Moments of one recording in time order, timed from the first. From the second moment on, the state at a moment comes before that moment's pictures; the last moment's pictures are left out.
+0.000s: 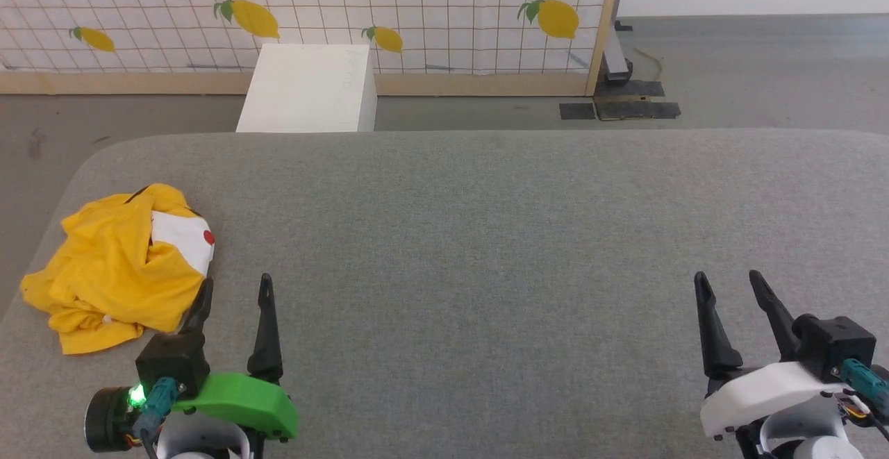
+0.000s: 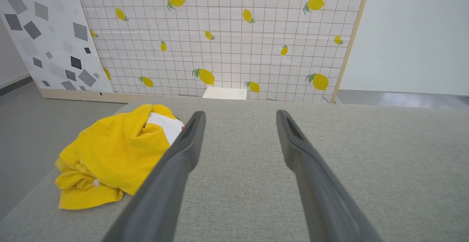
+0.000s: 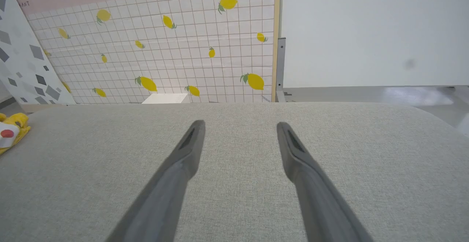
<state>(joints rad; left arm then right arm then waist) 0.04 0.05 0.03 -0.04 -0.09 -0.02 -0.09 0.02 -0.05 -0.08 0.07 0.12 0.13 -0.09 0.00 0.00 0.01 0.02</state>
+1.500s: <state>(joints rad) 0.07 0.05 0.06 -0.07 -0.16 -0.04 -0.18 0.02 -0.05 -0.09 0.17 0.18 0.13 -0.18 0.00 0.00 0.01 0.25</state>
